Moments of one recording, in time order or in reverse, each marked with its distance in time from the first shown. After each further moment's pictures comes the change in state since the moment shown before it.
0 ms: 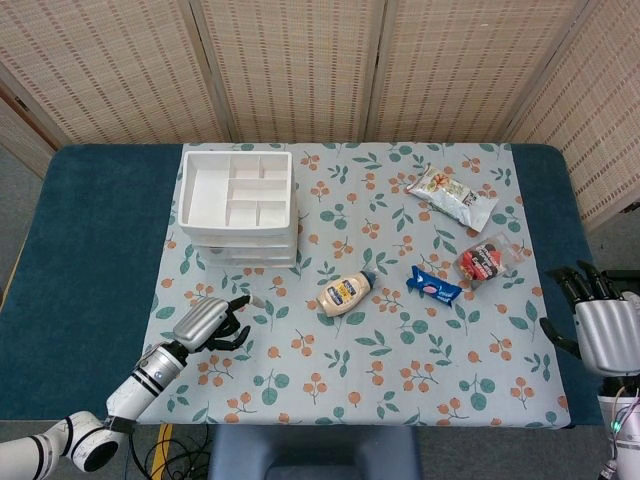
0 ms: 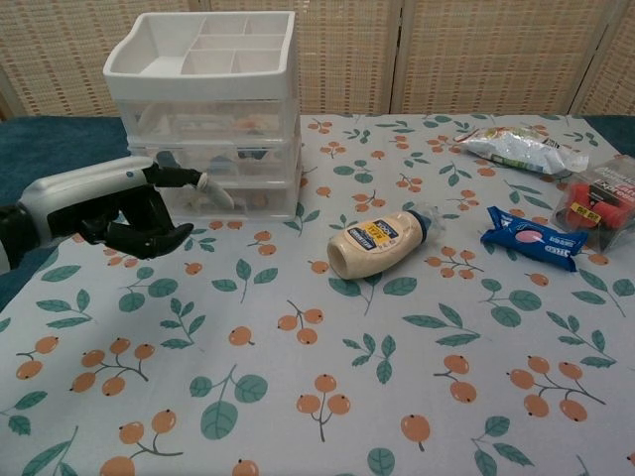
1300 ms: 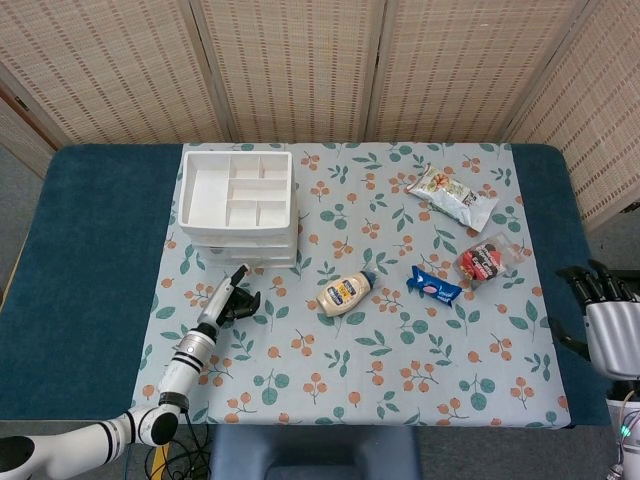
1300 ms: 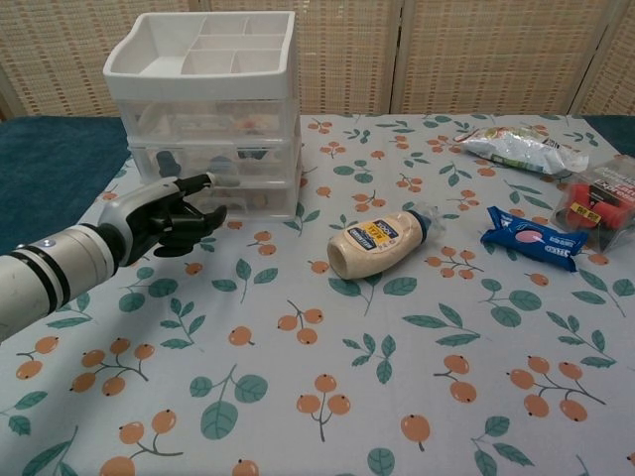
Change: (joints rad) left arm -0.027 -0.320 -0.177 0.247 -0.380 -0.080 -0.145; right arm -0.016 0.023 0.000 -0.021 0.003 0.033 0.002
